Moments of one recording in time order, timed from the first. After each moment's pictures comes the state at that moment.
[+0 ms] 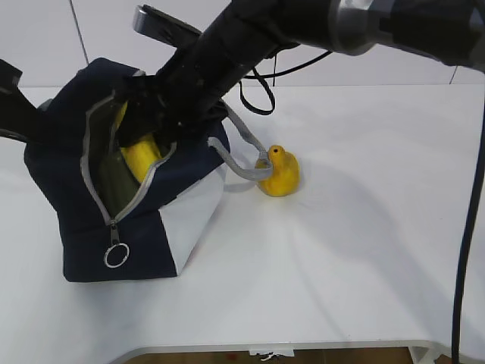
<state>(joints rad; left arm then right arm) -0.05 1.45 -1.12 -0.67 0.98 0.50 0.56 2.22 -2.02 0.68 0.98 -0.24</state>
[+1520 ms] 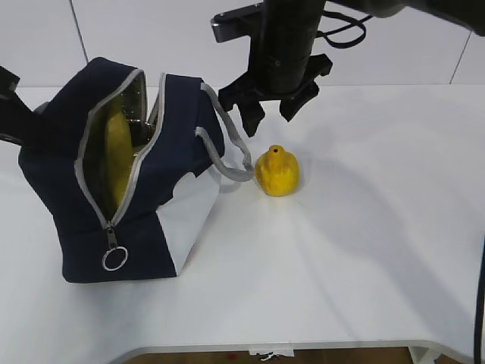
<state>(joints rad) -0.05 1.45 -1.12 -0.63 0.98 0.50 0.51 2.20 -2.12 -0.12 1.25 0.08</state>
